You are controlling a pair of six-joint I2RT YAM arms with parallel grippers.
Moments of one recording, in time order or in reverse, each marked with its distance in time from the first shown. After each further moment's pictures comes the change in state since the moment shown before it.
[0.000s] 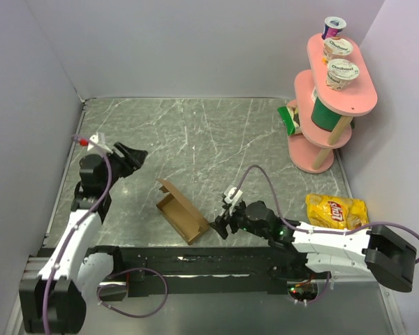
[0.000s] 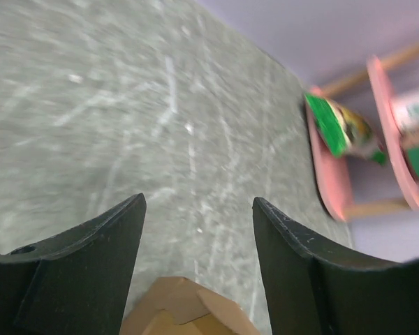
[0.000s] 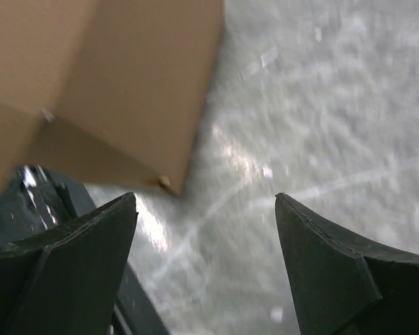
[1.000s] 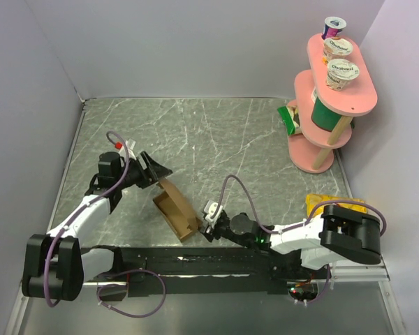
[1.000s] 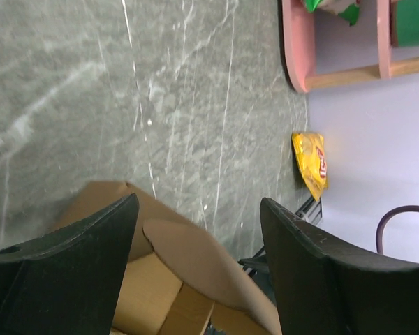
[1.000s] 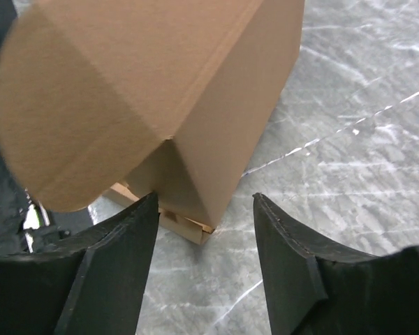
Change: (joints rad) left arm -0.066 0.291 -0.007 0.047 0.418 -0.040; right arm 0.191 0.373 0.011 0.510 0.129 -0.196
